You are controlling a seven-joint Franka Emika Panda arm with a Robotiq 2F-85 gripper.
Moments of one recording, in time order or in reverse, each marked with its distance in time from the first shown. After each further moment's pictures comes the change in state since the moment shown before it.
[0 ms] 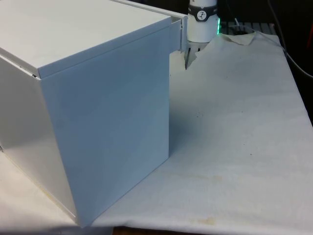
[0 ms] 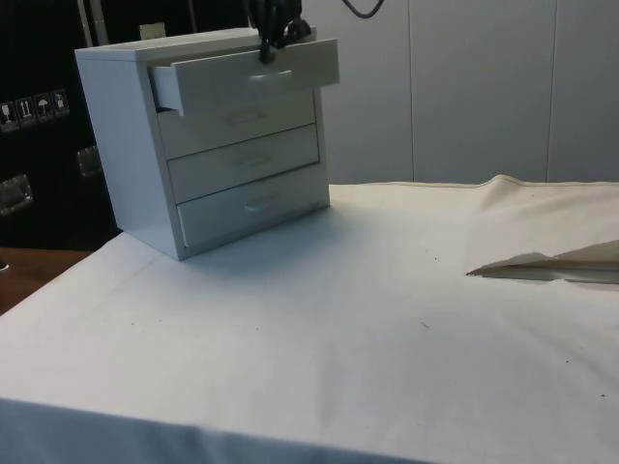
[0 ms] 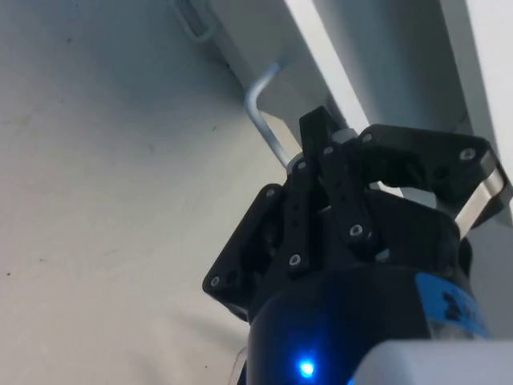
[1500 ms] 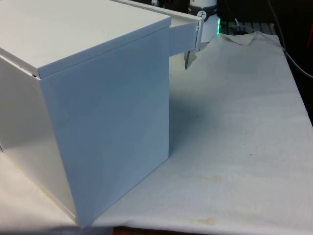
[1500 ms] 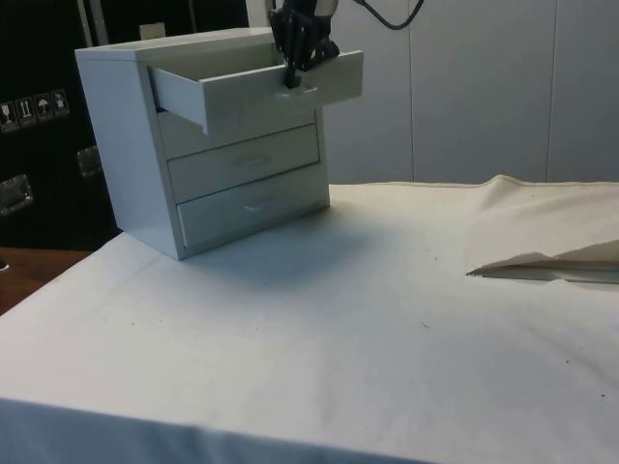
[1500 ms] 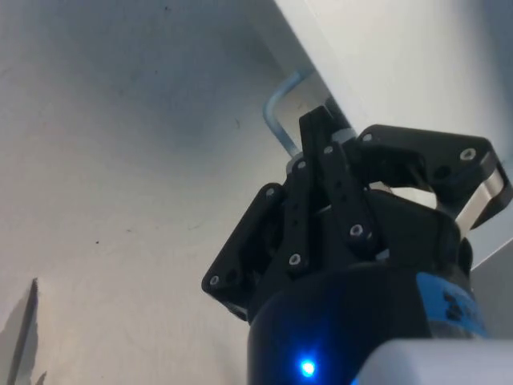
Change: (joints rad) arm 0.001 -0.106 0.010 -0.174 0.086 0.042 0.010
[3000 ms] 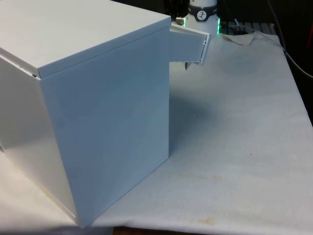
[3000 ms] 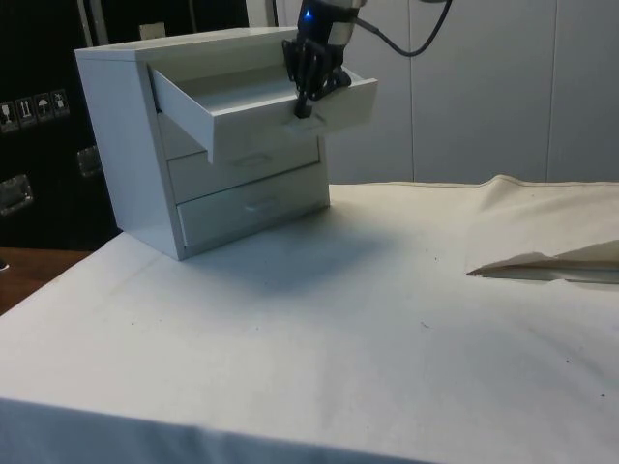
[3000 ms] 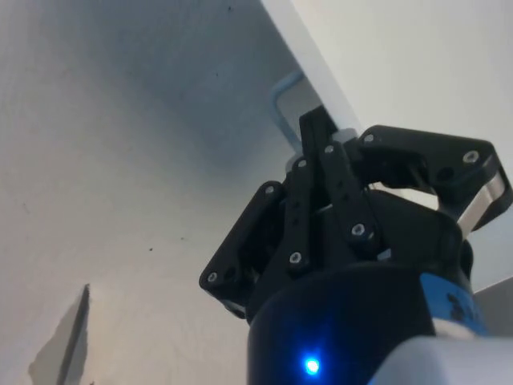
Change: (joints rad) arm -0.005 0.011 -0.011 -0.104 0.055 0.127 0.032
